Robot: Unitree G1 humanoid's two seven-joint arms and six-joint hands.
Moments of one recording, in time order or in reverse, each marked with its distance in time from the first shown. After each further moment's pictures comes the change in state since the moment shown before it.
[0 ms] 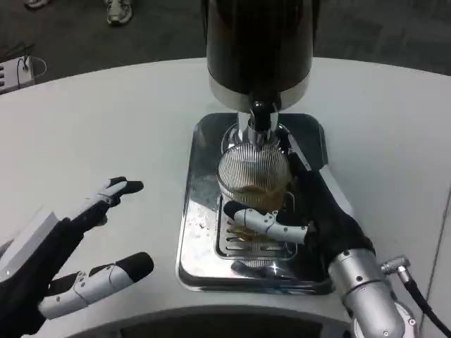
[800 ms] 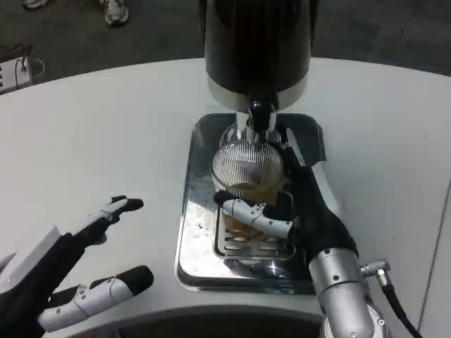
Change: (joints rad) left arm 0.035 0.014 -0.005 -0.011 0.000 0.034 -0.034; right arm -0.018 0.095 0.034 0.027 -0.072 0.029 -0.135
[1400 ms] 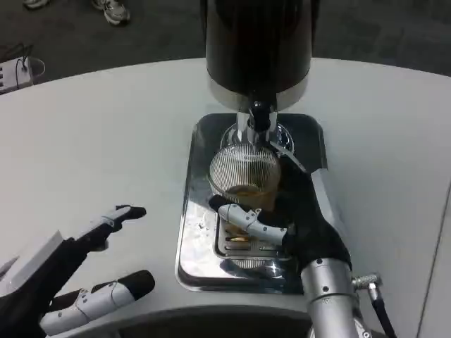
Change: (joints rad) left arm 0.004 0.006 -0.005 0.001 -0.003 0.013 -0.020; right arm 0.036 0.054 0.025 0.001 -0.033 -0.008 -0.099
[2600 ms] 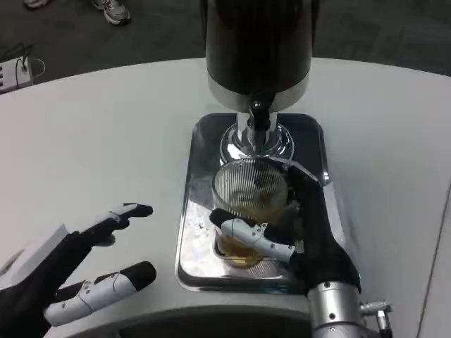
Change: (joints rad) left arm -0.055 0.009 -0.024 0.062 -0.033 -0.019 -0.008; right arm 0.118 0.005 0.031 -0.064 -0.052 -0.090 -0.076
